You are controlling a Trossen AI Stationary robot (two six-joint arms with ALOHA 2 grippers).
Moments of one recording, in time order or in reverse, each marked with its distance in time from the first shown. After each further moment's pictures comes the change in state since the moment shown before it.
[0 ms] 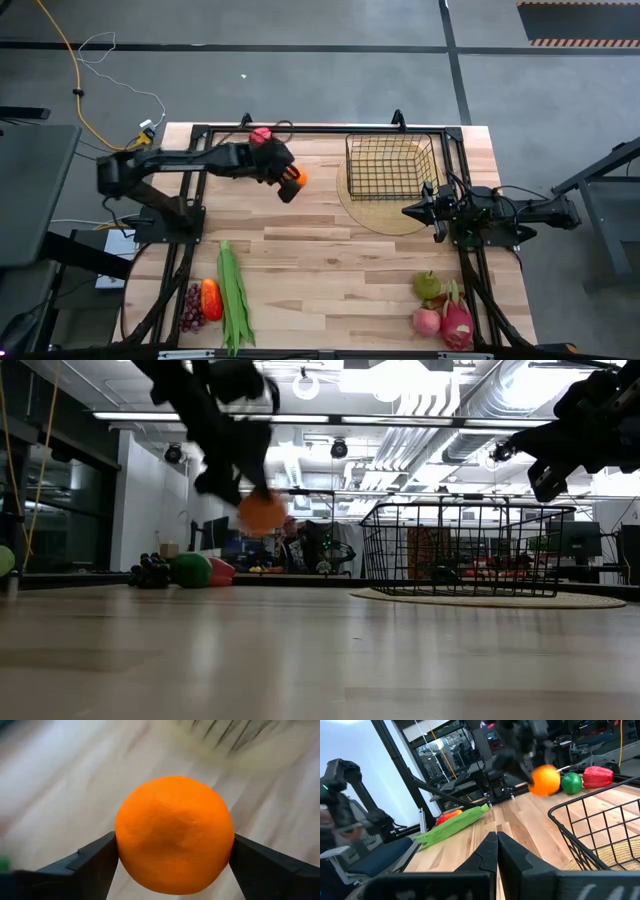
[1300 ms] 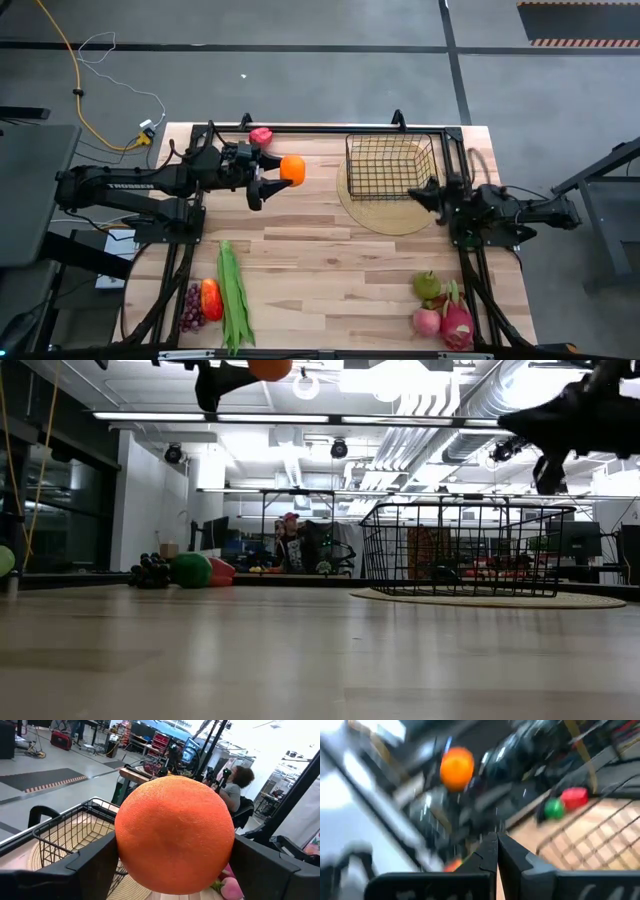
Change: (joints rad) left arm -0.167 -0.451 -0.273 0.680 0.019 -0.008; right arm 0.000 0.000 0.000 0.204 0.253 0.252
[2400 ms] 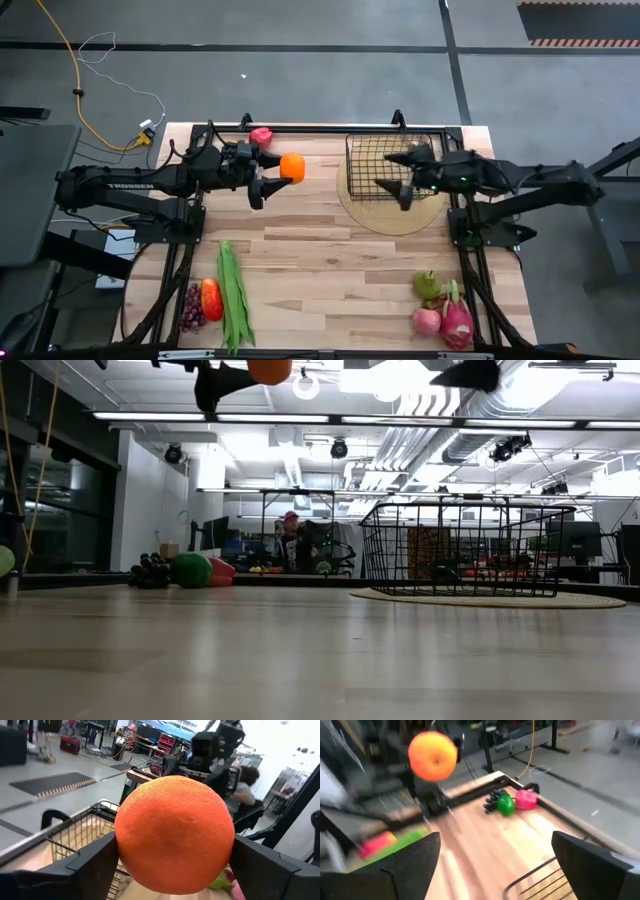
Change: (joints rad) left arm 0.002 0.000 0.000 -0.006 -0.035 0.000; right arm 0.000 0.916 0.943 -0.543 0.099 -0.354
